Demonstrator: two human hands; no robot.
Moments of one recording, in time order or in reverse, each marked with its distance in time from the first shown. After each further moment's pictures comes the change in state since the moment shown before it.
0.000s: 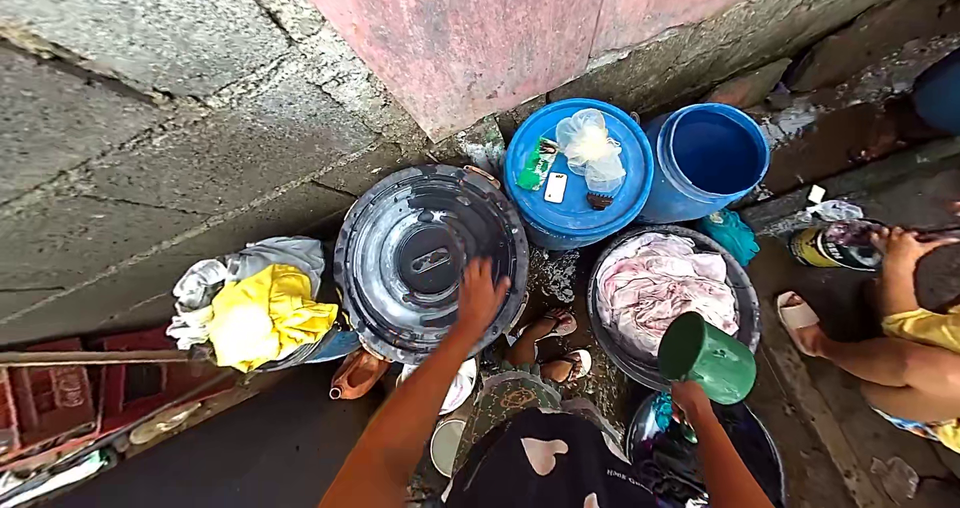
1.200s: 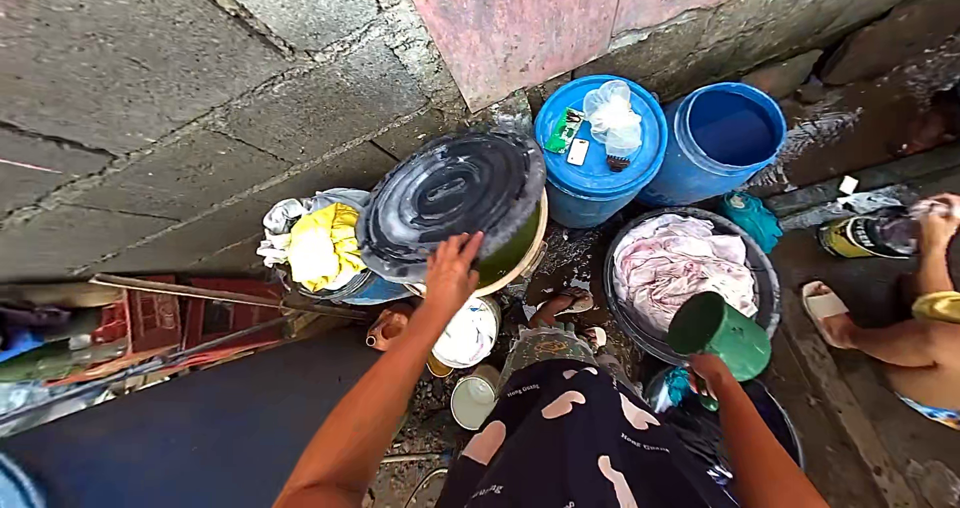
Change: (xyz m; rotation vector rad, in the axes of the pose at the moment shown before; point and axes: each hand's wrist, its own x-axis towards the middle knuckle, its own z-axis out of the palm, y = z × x) left_hand -0.169 -0.013 -0.094 0.138 0.175 0.114; right_hand -0.028 0.059 0.001 0.111 -0.046 -0.058
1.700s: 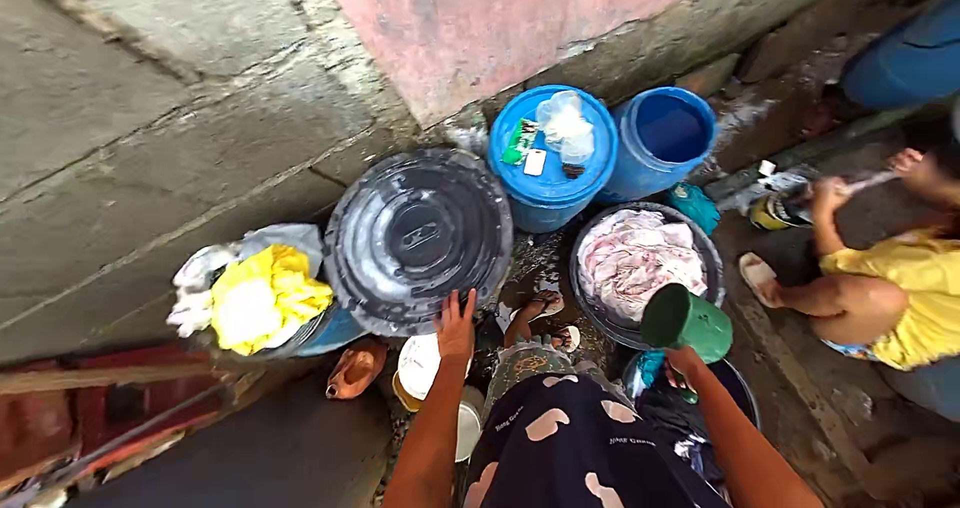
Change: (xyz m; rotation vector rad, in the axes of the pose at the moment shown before) left_hand 0.004 -0.014 0.174 0.076 -0.149 -0.151; right_hand -0.010 0.008 -0.019 0.052 -0.005 0.033
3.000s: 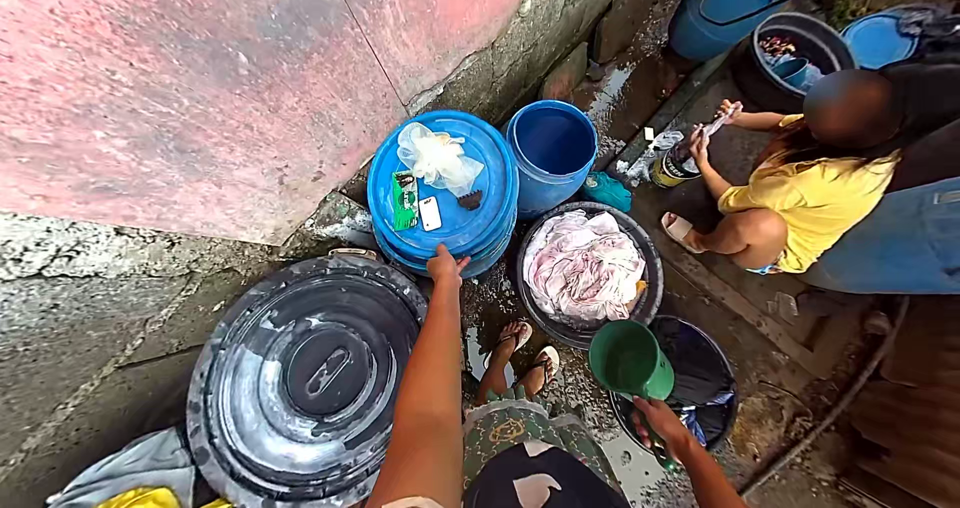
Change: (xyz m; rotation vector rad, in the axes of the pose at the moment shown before) left_hand 0.249 0.251 -0.098 -1.432 -0.065 -0.496; right_hand -0.018 0.035 0.029 0.673 -0.149 0.167
